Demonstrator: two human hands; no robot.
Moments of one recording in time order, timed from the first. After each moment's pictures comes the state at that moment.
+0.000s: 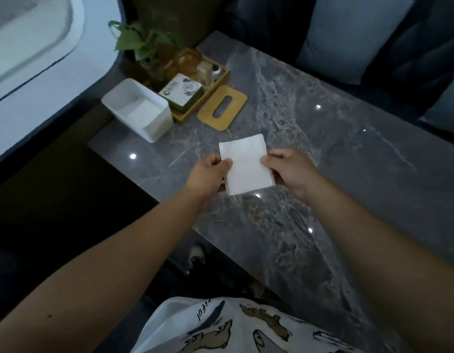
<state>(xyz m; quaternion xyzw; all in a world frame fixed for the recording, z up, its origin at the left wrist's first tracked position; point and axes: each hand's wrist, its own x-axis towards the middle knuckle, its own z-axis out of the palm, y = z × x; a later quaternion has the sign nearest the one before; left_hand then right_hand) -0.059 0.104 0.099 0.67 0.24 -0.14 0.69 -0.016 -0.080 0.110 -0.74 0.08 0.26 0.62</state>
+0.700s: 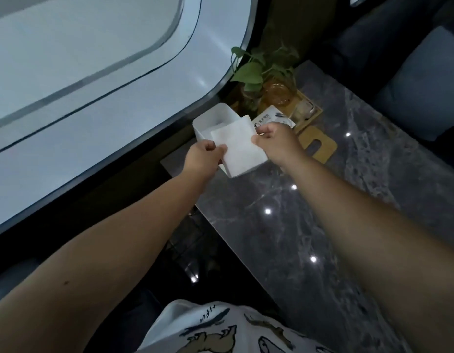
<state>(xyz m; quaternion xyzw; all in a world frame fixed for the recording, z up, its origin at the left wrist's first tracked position) 0.046 0.374 0.077 0.68 0.36 -0.01 0.64 0.137 0.221 0.102 -0.87 -0.06 0.20 0.44</state>
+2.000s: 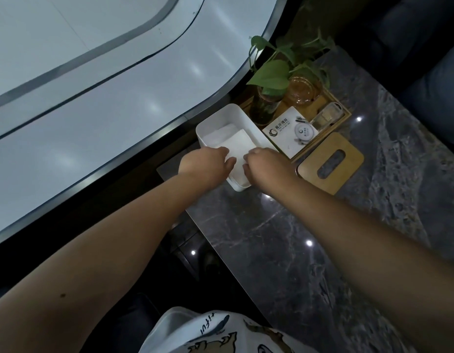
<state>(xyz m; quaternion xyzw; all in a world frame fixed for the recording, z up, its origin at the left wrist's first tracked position) 0.106 0.415 0.030 0.97 0.12 -0.16 0.12 0.168 0.275 0.040 -0.92 -0.33 0.20 -0.05</state>
